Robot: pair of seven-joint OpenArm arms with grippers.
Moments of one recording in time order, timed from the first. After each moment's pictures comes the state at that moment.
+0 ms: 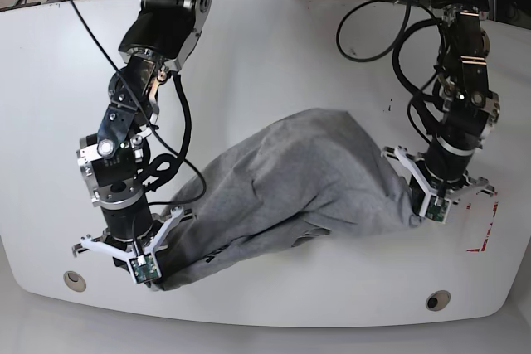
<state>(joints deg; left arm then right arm) -7.3 -17.0 -4.4 114.2 -4.4 -17.6 51.0 21.9 -4.1 13.2 110.1 -15.8 35.4 -45.0</state>
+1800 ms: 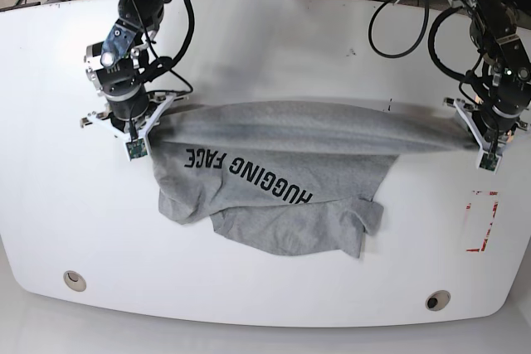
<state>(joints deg) 2.7 -15.4 -26.6 114.0 -4.7 -34.6 70.3 -5.5 -9.4 26.2 113.9 -13.4 40.8 -50.9</state>
